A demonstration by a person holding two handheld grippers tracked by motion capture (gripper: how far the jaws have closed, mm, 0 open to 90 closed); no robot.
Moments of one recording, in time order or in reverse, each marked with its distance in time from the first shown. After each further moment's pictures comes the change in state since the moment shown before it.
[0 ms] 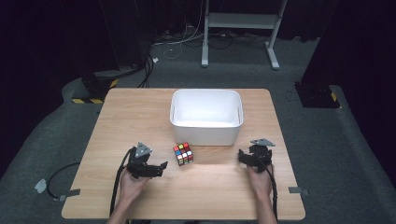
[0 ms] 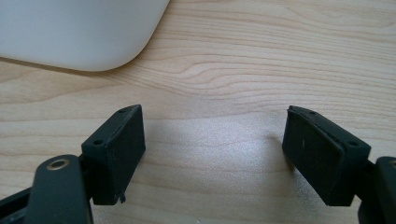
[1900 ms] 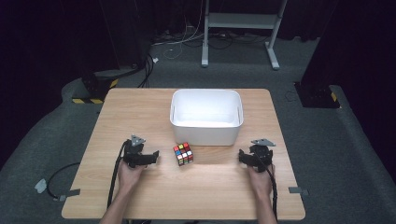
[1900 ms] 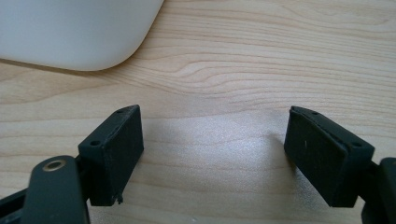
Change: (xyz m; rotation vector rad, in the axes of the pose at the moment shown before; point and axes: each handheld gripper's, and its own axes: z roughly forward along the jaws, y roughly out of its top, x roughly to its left) left arm 0.053 -0.005 0.034 0.016 0.146 -0.105; right arm -0.001 0.000 0.000 0.002 -0.008 0.006
